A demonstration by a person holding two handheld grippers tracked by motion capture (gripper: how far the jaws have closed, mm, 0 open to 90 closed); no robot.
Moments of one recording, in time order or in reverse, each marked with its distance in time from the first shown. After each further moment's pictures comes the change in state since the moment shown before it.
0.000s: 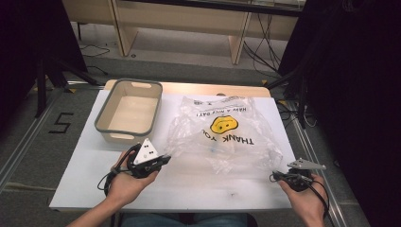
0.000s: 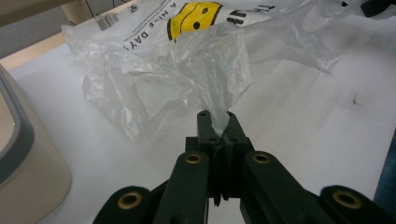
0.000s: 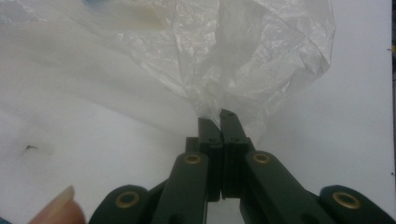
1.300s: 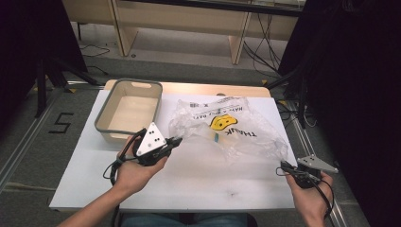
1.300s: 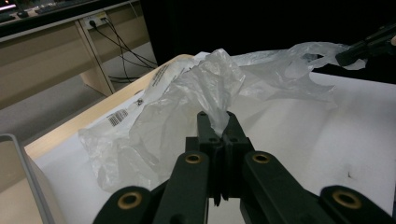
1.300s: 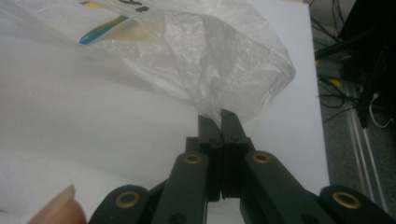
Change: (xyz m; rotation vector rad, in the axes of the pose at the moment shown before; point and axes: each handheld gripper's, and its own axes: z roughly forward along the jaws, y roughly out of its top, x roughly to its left) left arm -0.006 0.056 -0.010 -0.204 0.017 0.083; right arm -0.004 0.009 -0.017 -0.190 -0.128 0.038
